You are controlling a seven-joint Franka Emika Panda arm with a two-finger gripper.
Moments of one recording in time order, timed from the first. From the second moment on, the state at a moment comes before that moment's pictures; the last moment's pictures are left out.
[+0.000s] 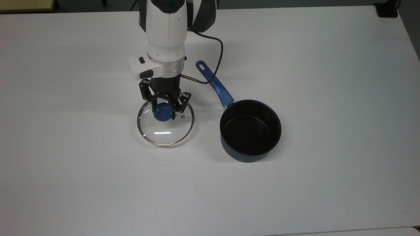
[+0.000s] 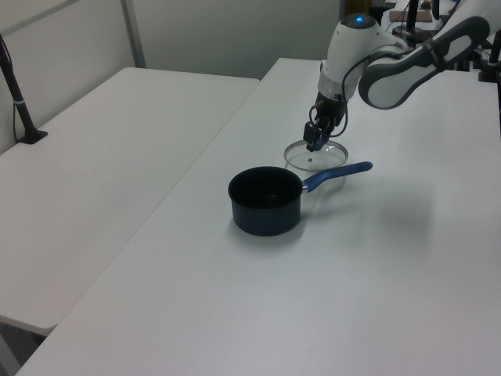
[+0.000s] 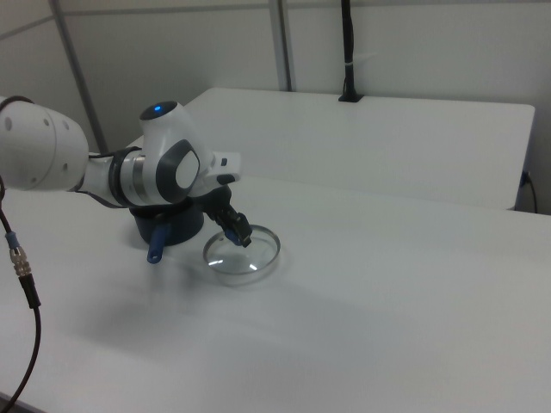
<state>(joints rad) -0.12 0.32 0.14 -1.92 -0.28 2.50 0.53</state>
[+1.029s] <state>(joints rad) -0.13 0.30 0.15 -1.85 -0.30 2.37 0.43</state>
